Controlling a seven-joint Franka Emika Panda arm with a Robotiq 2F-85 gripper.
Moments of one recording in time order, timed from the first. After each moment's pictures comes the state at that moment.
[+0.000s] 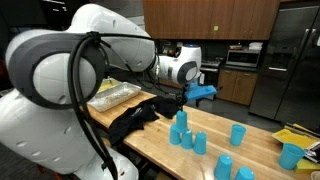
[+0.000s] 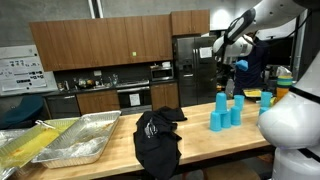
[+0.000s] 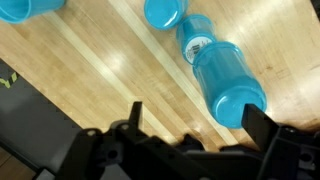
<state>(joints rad) -0.03 -0.34 -0.23 -2.38 -0.03 2.23 -1.02</state>
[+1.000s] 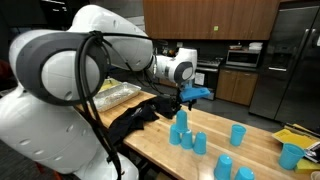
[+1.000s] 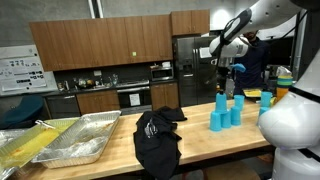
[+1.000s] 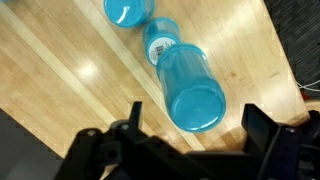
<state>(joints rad) -0.02 -0.33 -0.19 -2.37 0.00 2.11 -1.06</state>
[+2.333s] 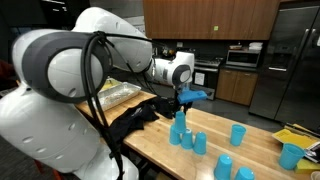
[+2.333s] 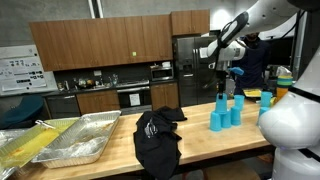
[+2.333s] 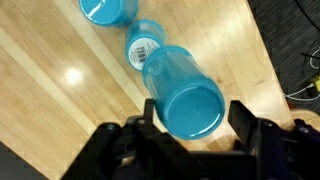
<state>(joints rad) -0.01 -0.32 -0.17 -2.40 0.00 2.09 -1.06</state>
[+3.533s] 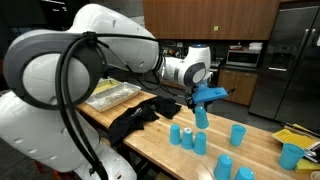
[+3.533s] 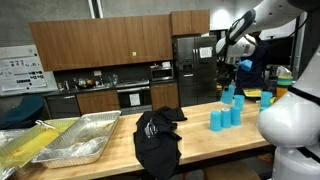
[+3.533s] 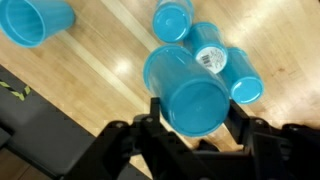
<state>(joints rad) -0.11 -0.33 -0.21 -2.37 -0.03 2.26 -0.99</state>
